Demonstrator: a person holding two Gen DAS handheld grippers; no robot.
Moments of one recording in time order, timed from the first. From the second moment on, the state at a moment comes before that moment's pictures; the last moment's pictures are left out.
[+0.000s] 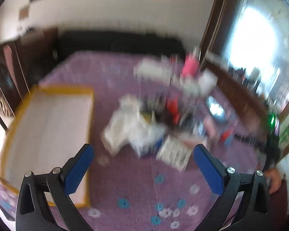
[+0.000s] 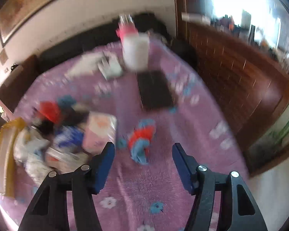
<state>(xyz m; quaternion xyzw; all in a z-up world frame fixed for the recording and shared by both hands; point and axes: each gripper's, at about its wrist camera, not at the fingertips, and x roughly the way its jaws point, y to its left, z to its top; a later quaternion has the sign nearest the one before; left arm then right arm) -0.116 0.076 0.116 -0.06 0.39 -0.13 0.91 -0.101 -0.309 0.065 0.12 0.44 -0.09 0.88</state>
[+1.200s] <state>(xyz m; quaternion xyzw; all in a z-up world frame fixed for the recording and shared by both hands) -0.295 0.154 0.197 -0.08 0.30 0.20 0.93 -0.077 -0.223 0.088 0.10 0.23 -0.01 0.97</state>
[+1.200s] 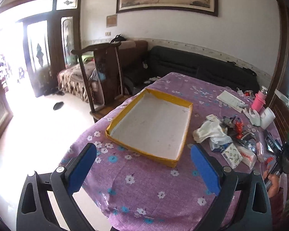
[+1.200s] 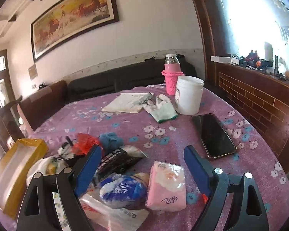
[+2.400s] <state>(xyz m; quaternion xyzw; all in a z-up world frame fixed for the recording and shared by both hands) -0.040 -0.047 0.012 -0.03 0.51 -0.12 0.85 -0.072 -0.345 0.055 0.17 0.31 -0.09 0.93</state>
